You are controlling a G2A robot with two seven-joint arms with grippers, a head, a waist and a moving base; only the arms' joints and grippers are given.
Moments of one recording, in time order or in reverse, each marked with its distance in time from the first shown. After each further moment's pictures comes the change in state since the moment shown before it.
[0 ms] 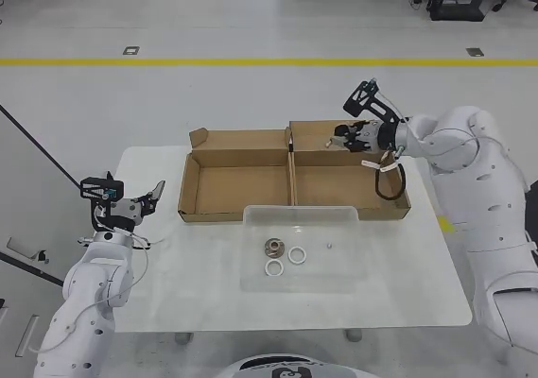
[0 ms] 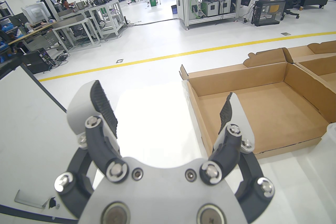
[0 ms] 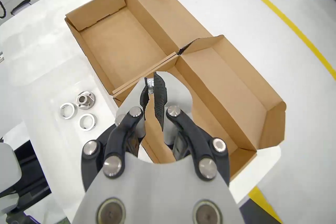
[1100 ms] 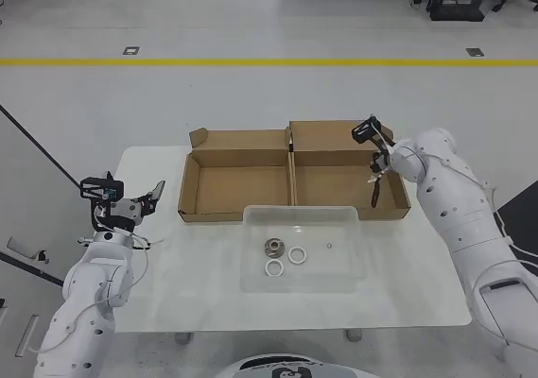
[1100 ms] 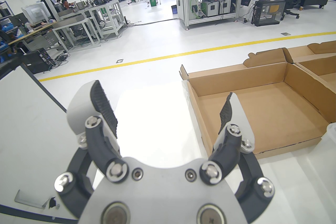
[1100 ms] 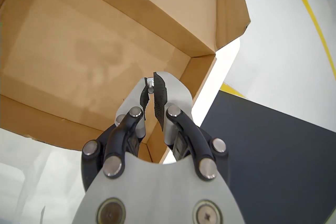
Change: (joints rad) left arm 0.000 0.000 0.000 0.000 0.000 0.000 0.000; right arm 0.033 -0.016 -0.188 0.245 -0.544 0.385 0.042
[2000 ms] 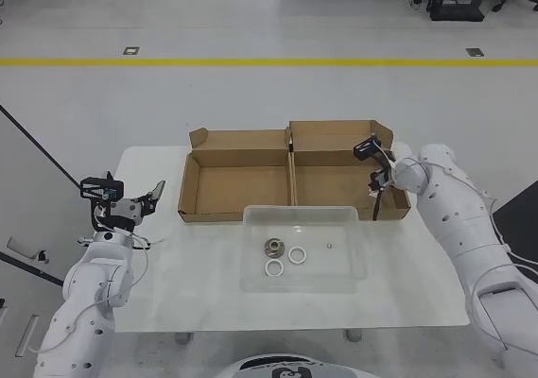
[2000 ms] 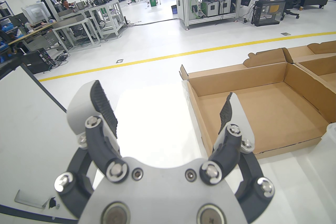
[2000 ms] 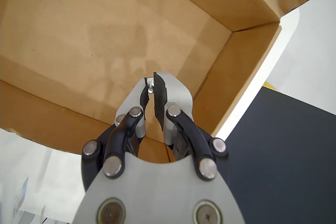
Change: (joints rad) left arm 0.000 0.000 0.000 0.000 0.000 0.000 0.000; right arm -0.032 -0.004 0.009 0.099 0.106 -0.048 -0.007
